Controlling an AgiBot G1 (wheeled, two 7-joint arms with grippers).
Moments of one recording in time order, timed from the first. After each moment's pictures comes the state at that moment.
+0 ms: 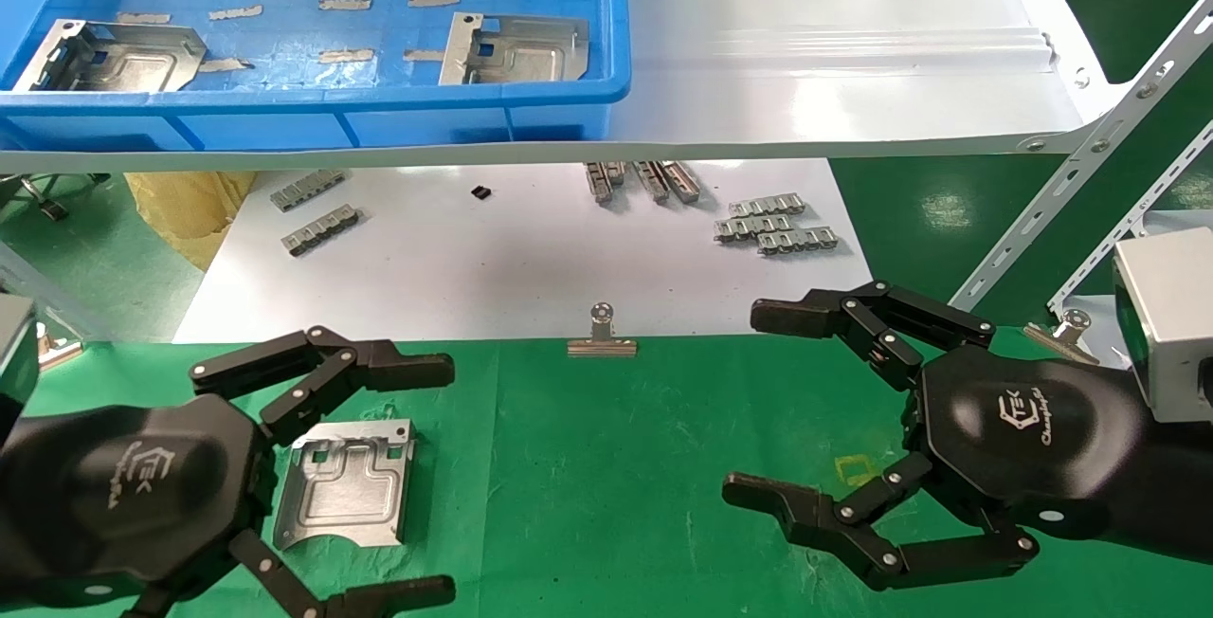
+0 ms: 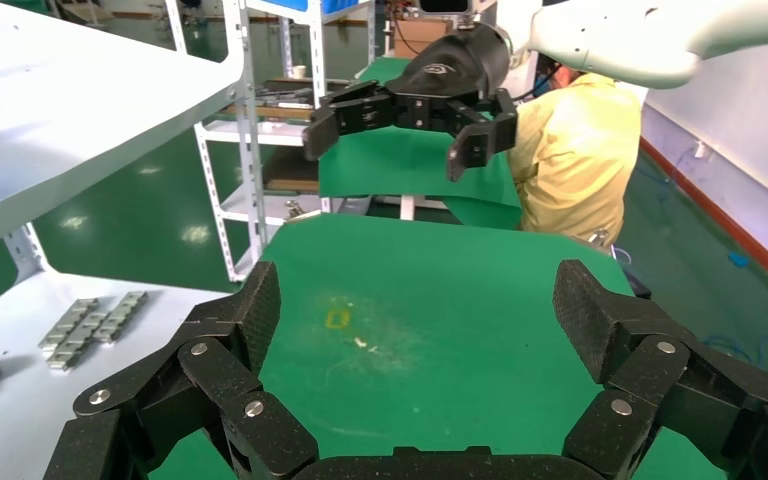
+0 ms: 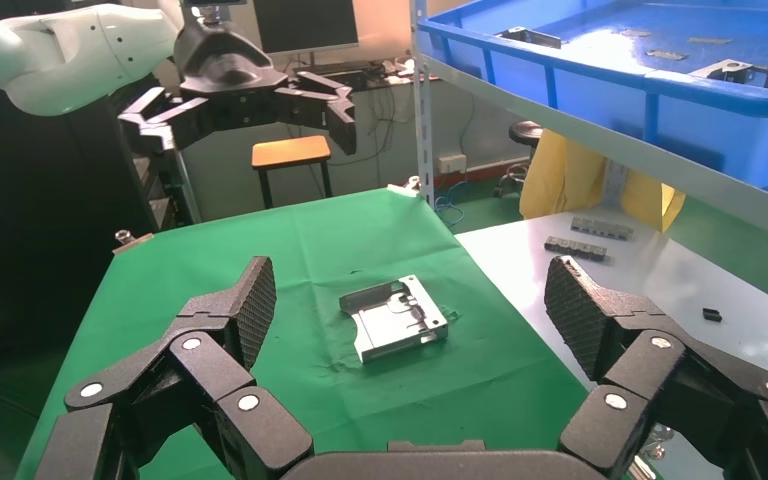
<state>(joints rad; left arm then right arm) -1.06 0.61 0.27 -1.30 0.72 1.49 -0.19 1.07 -0.55 -0.38 1.22 -0.63 -1.42 0.10</state>
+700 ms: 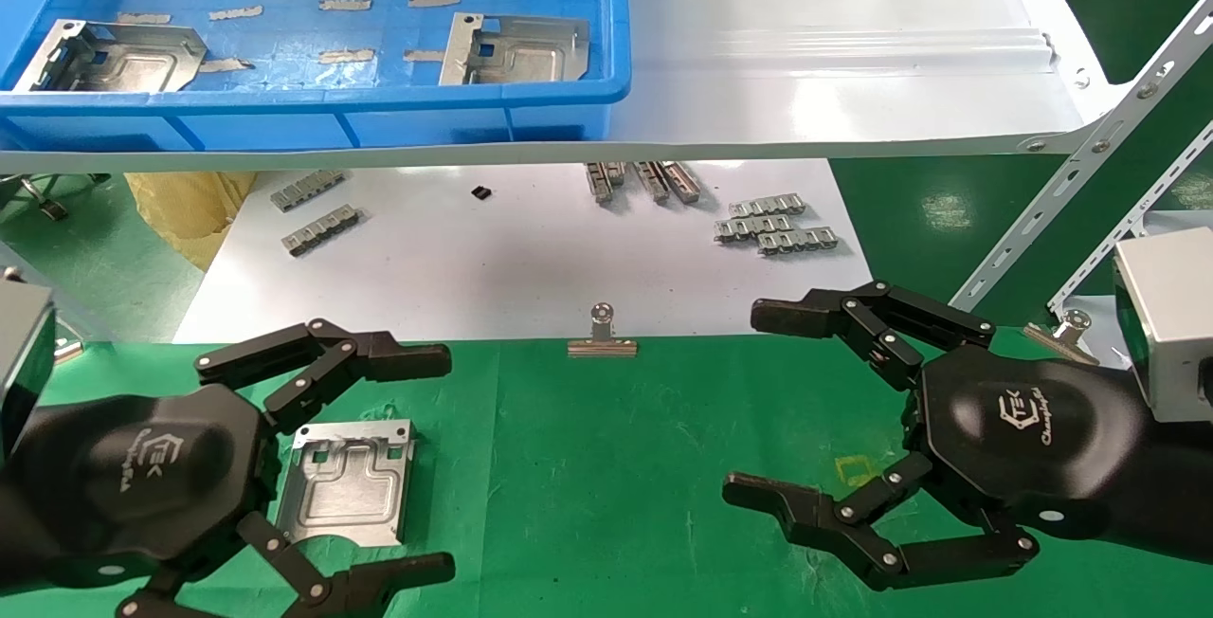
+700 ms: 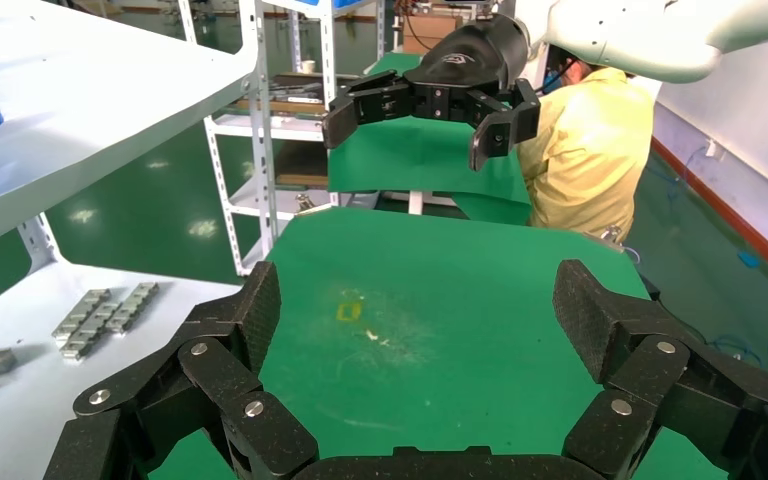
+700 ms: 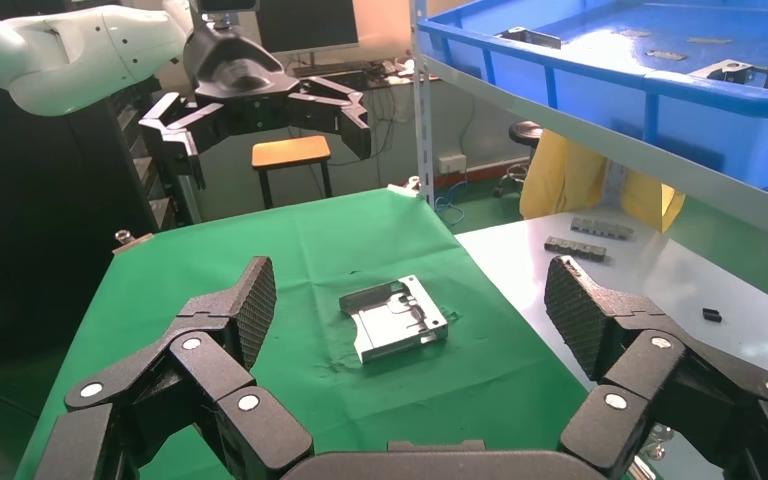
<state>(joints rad) -1.07 0.61 0.28 -1.29 0.73 1.49 -0.19 1.07 -0.55 -0.38 1.22 -0.63 -1.42 0.10</state>
